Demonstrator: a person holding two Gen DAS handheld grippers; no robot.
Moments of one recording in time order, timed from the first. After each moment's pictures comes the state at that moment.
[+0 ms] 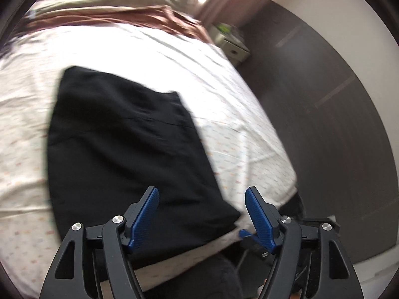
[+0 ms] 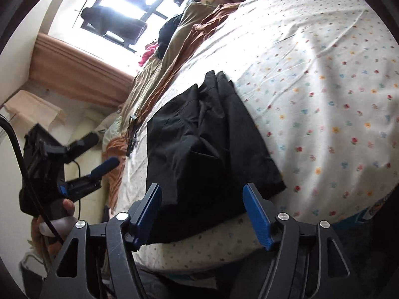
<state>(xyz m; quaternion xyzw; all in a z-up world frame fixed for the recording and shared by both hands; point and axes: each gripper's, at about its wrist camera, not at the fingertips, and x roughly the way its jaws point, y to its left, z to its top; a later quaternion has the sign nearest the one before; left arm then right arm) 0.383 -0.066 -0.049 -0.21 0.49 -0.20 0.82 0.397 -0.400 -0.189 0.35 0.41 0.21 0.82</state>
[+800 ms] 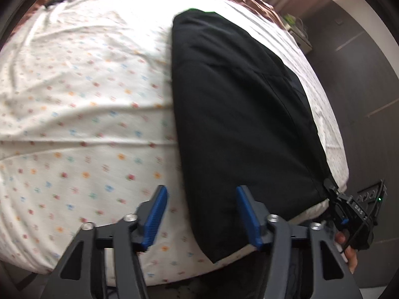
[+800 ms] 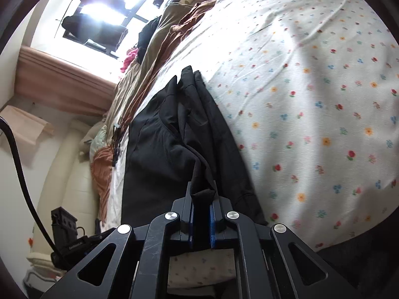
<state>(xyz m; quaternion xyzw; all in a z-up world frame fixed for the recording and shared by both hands) 0.343 0.011 -0.152 -0.21 0.58 -0.09 0.79 0.410 -0.429 -0.220 0.37 0.43 0.16 0.81</state>
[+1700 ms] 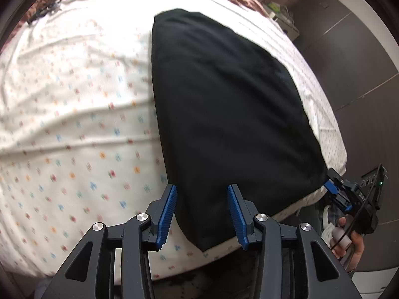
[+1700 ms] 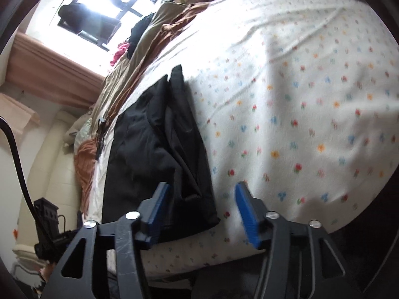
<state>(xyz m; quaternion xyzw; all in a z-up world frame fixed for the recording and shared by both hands) 0.342 0.003 -0.132 -0.17 0.57 -0.11 0.80 0.401 -0.456 -0.200 0.32 0.44 0.14 0.83</state>
